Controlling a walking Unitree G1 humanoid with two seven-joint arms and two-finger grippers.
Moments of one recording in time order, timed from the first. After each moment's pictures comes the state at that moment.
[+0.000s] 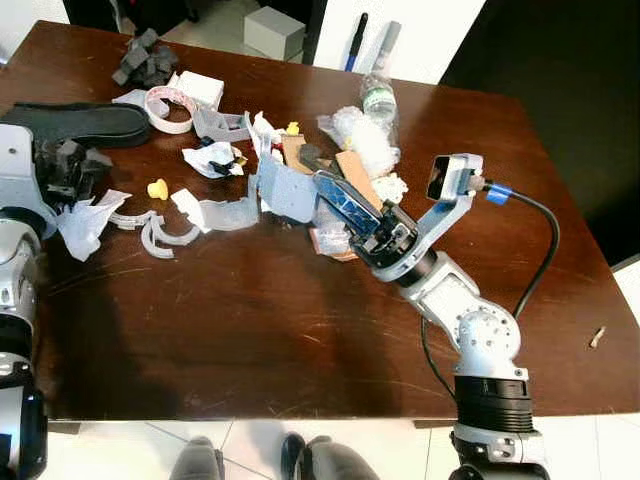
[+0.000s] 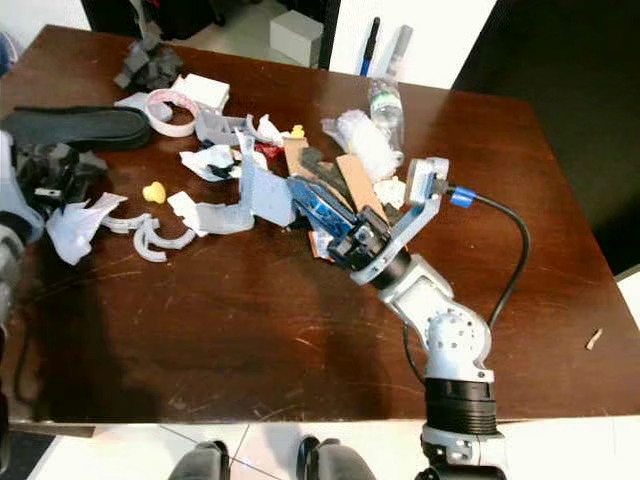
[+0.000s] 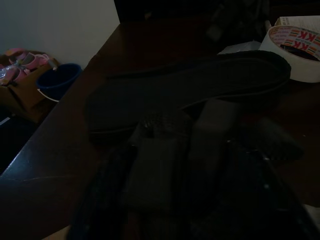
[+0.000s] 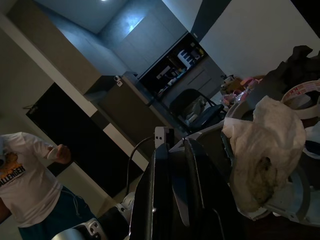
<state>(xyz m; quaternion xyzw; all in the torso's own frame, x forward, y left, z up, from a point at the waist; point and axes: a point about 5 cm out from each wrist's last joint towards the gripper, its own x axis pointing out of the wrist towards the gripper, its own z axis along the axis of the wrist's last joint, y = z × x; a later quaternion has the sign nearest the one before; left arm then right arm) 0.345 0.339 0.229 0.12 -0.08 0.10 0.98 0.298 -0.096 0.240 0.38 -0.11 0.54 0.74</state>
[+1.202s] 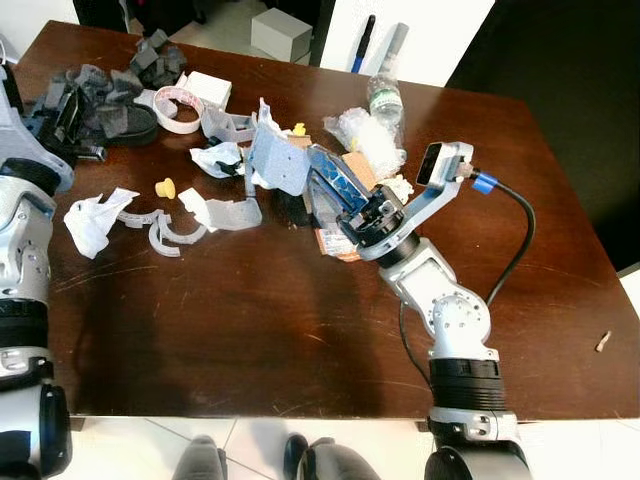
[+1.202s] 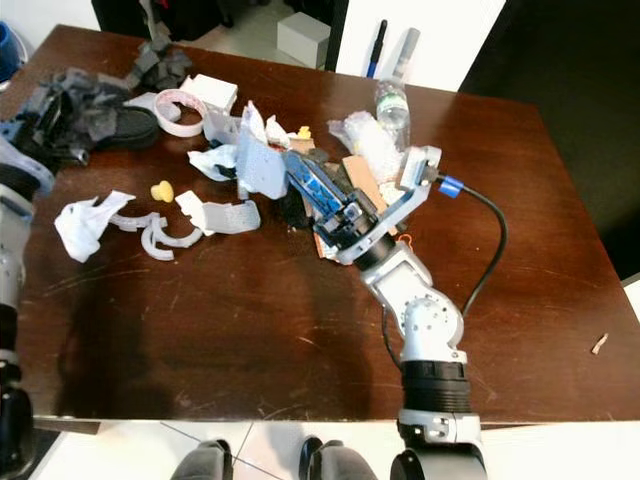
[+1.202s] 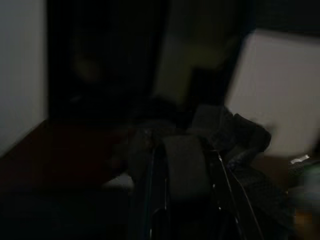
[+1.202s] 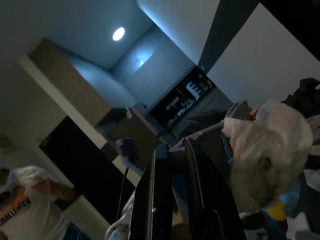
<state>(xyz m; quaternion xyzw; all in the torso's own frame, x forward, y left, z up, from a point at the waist) 0.330 0.264 0.310 -0.03 -0.29 -0.11 0.95 0.317 -0.086 0.249 0.44 -0.17 0.51 0.72</state>
